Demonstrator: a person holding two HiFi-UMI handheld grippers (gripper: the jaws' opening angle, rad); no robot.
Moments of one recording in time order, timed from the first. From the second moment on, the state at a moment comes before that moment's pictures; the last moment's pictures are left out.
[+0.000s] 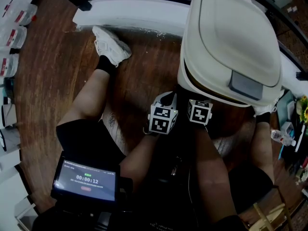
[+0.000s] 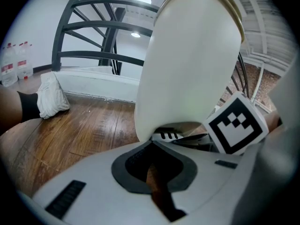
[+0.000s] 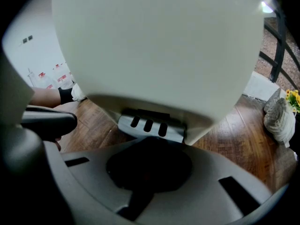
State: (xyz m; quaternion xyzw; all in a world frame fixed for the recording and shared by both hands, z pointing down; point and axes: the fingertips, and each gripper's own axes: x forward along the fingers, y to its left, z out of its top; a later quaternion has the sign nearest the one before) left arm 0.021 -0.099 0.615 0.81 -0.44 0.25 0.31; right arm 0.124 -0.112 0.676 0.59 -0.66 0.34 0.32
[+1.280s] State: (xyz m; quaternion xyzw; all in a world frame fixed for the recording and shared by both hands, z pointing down) left arm 0.020 -0.099 0.607 0.81 -0.44 0.24 0.31; right arm 0.126 -0.111 0.667 0.60 -0.66 0.36 0.28
